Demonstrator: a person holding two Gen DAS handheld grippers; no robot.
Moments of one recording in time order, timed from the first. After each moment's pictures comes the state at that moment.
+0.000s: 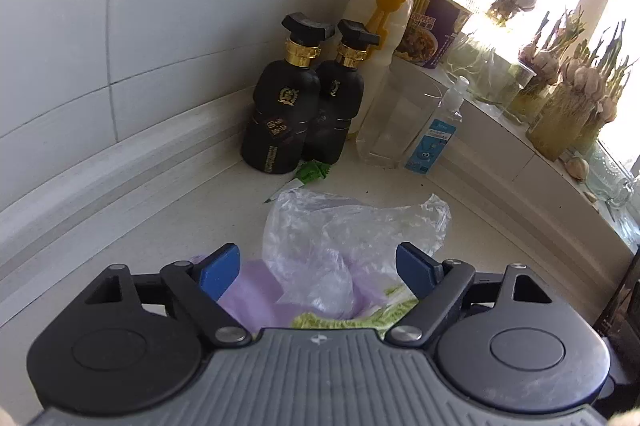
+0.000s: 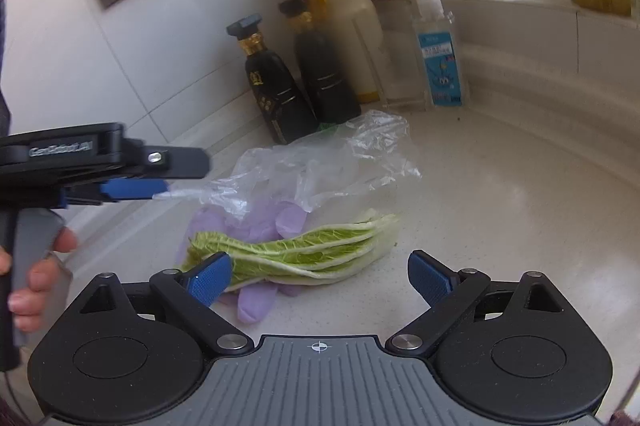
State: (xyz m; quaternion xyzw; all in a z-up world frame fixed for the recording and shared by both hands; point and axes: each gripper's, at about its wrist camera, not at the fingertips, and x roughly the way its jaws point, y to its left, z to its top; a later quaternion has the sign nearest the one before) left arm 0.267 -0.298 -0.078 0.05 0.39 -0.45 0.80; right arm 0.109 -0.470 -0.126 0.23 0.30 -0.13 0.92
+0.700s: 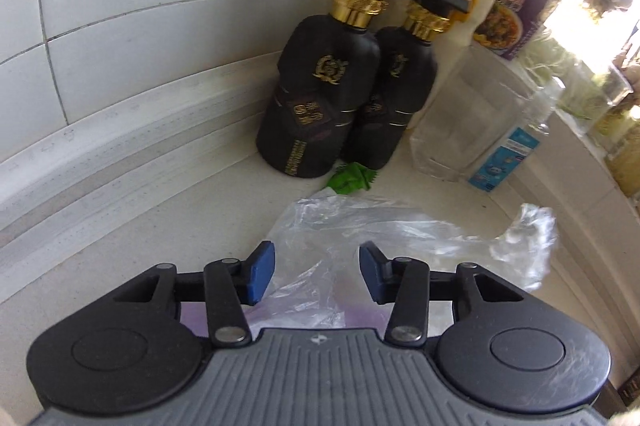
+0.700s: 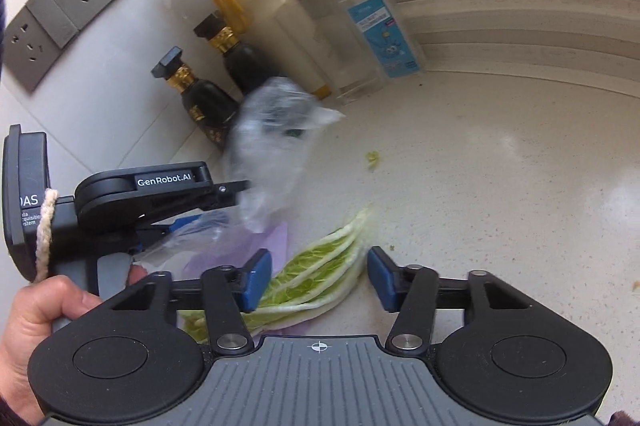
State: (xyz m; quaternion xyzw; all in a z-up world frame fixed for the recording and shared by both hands) left arm 0.300 -0.353 -0.111 0.05 0.44 -0.37 0.82; right arm 0.121 -0.485 -0.140 0.35 0.27 -0.19 0.87
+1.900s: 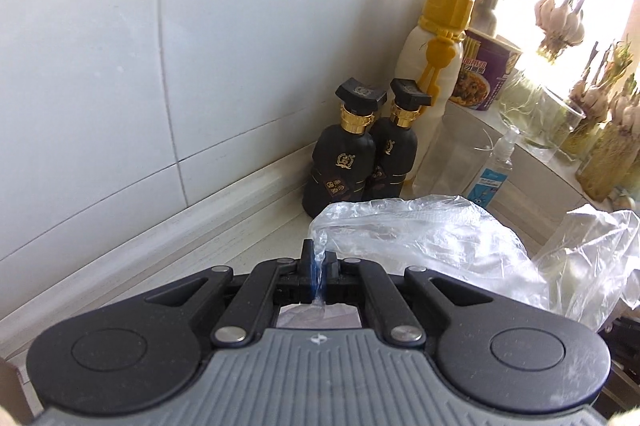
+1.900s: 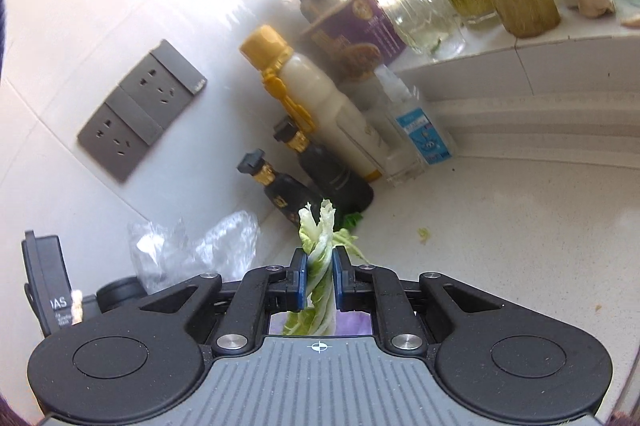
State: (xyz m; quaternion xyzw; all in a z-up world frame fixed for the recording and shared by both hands) left arm 0.266 -0.293 -0.042 0.08 0.36 -0.35 0.86; right arm 0.076 -0.479 -0.051 0.39 0.18 -0.16 0.89
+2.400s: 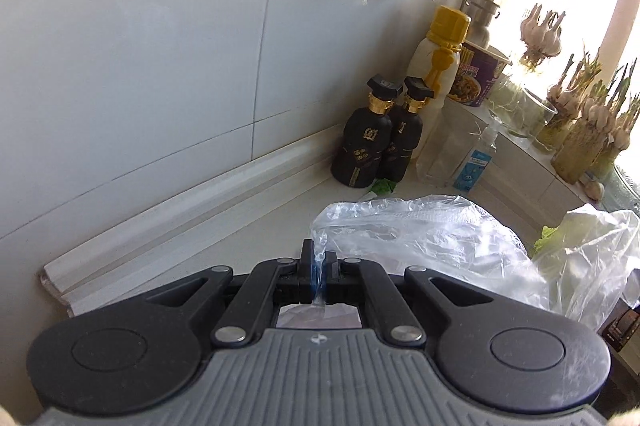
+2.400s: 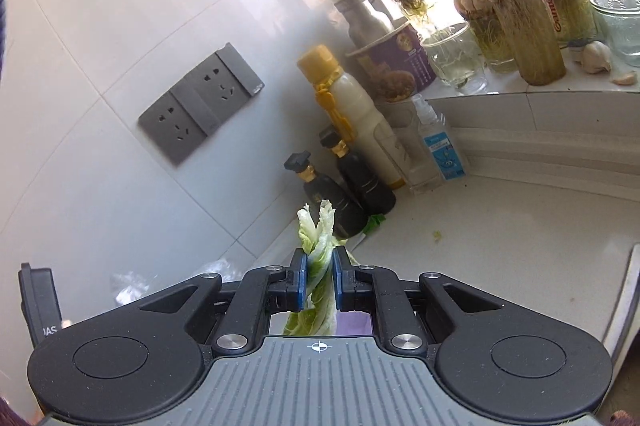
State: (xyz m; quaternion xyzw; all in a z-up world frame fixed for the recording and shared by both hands) left arm 0.236 -0.201 -0.020 0.06 0.37 -0.35 0.86; right arm 0.033 -0.437 -0.009 0.34 0.18 -0.15 0.91
